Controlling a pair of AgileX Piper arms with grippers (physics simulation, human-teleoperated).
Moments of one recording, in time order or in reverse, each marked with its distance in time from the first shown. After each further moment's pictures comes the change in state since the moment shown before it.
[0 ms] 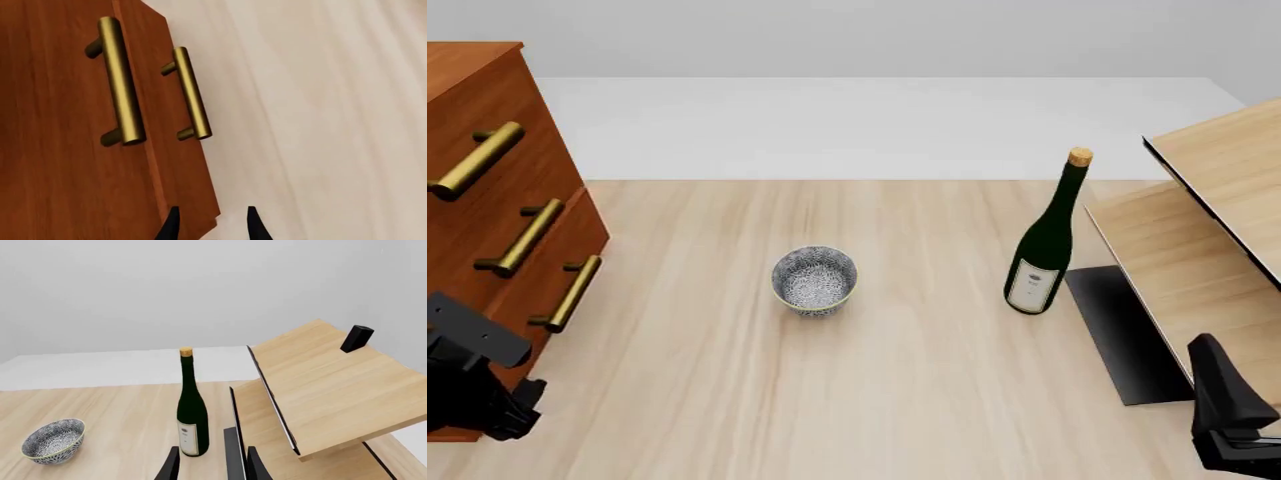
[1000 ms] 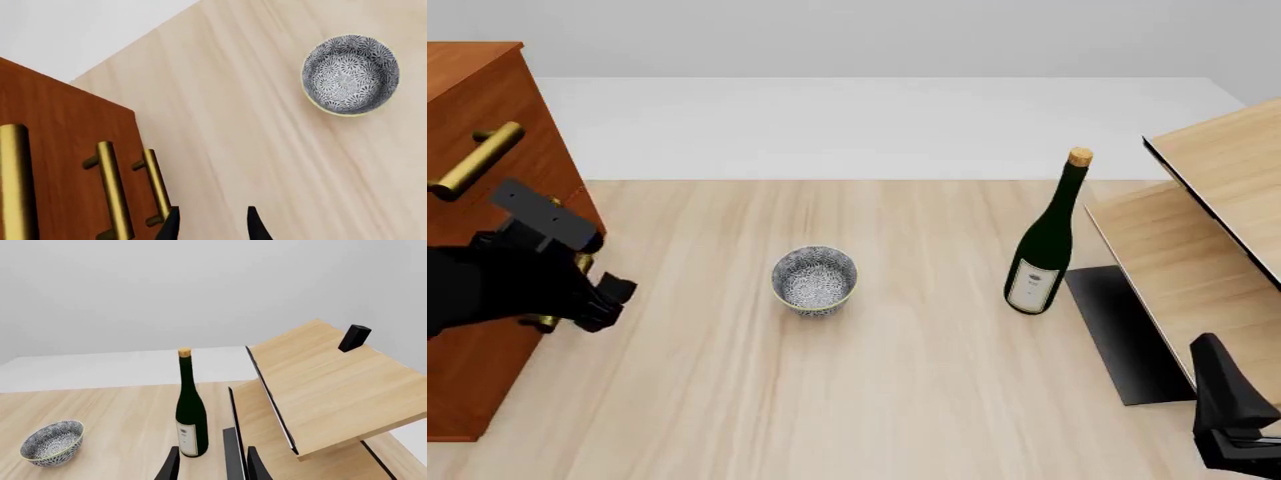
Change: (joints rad) left arm -0.359 0.116 -0.342 0.162 -0.309; right arm -0.008 -0.001 -0.001 0.000 0.006
